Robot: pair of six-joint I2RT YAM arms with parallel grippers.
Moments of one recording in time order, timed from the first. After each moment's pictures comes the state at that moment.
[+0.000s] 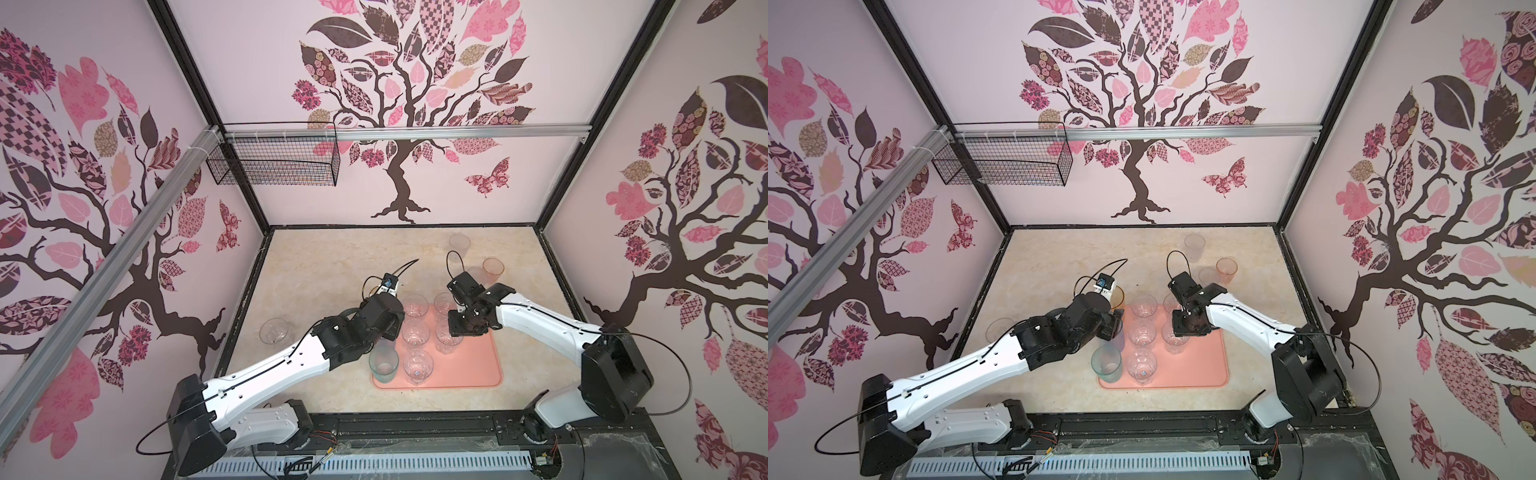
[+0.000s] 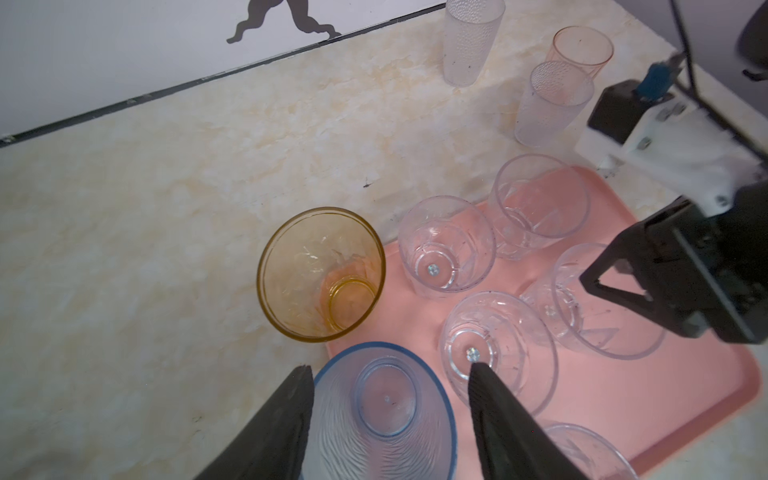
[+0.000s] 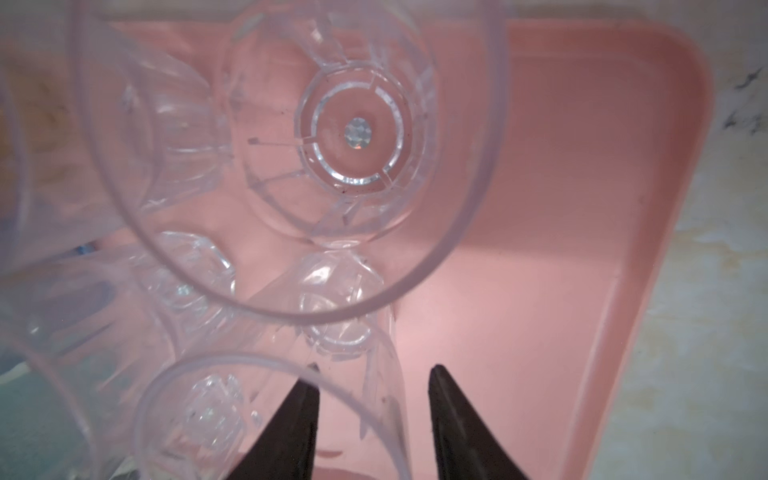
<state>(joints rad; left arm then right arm) -0.97 1.18 1.00 -0.58 -0.46 -0.34 0.59 1.47 1.04 -0.85 -0.01 0.53</state>
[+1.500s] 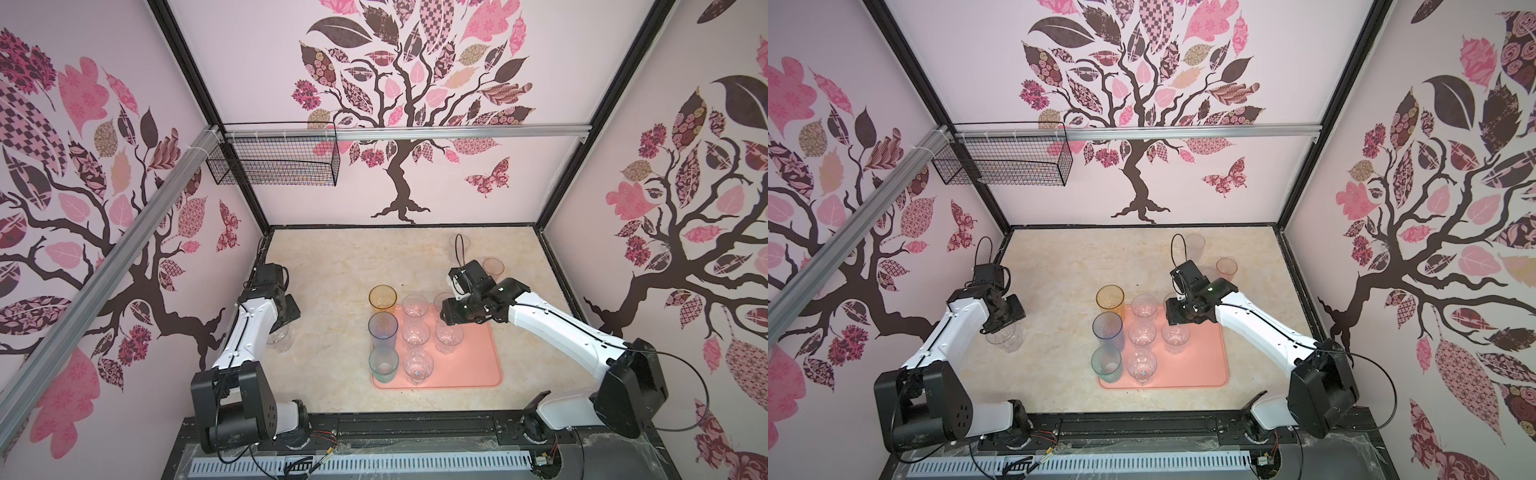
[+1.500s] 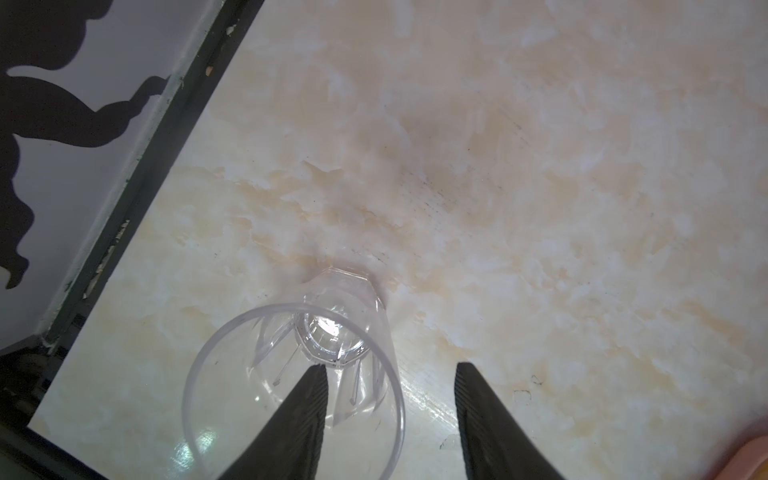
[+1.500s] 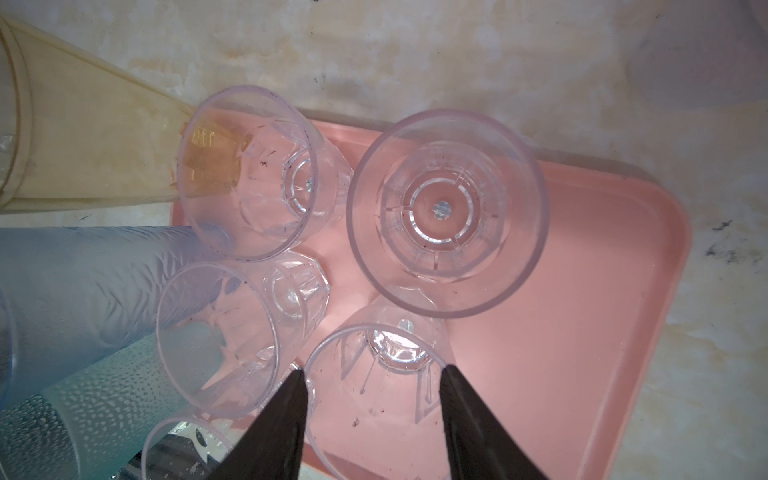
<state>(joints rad) 0.18 1.36 0.96 -0.83 -0.15 -0.36 0.59 1.40 1.09 -0.78 -0.08 0.43</state>
